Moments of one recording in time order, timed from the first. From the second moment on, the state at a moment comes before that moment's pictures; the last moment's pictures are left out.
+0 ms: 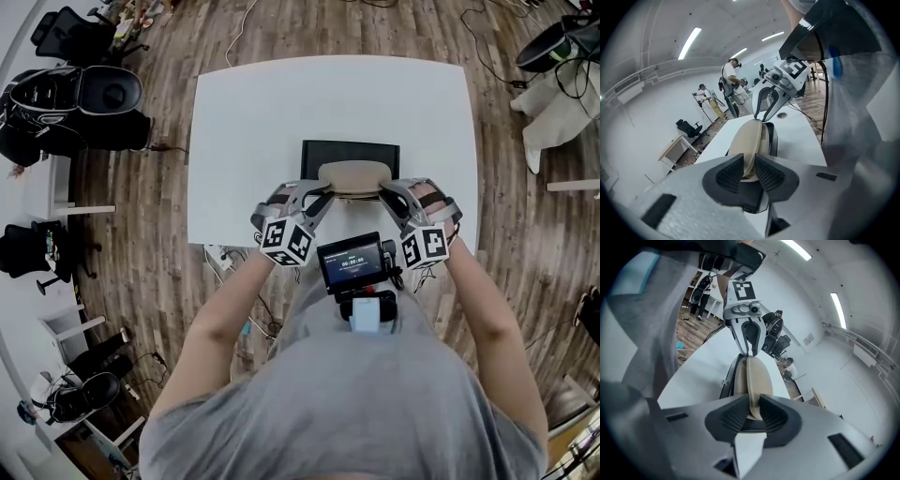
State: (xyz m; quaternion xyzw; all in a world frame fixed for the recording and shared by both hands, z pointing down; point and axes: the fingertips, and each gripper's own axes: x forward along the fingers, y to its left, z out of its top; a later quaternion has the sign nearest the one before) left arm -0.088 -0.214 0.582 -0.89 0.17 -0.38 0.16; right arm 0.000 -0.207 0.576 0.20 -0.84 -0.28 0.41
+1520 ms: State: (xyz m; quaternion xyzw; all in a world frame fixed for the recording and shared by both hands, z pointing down) left arm -0.084 -0.209 0.601 -0.89 0.18 -0.41 0.11; right arm 0.003 -0.205 0.597 0.20 -0.83 -0.29 0.43
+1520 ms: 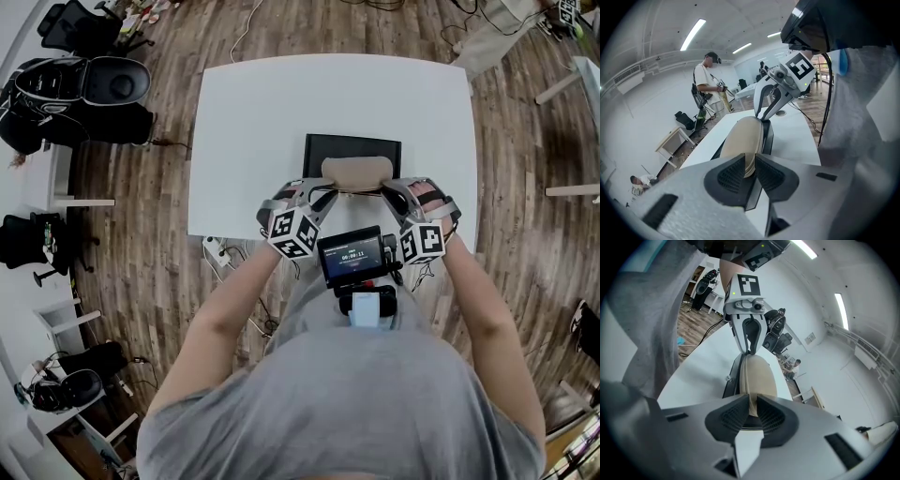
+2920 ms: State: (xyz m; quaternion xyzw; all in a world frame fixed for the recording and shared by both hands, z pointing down) left arm -0.089 -0.208 0.591 -0.91 0.19 -0.37 0.05; right arm 0.010 -0.206 0.547 0.32 -0.92 0.15 0.16
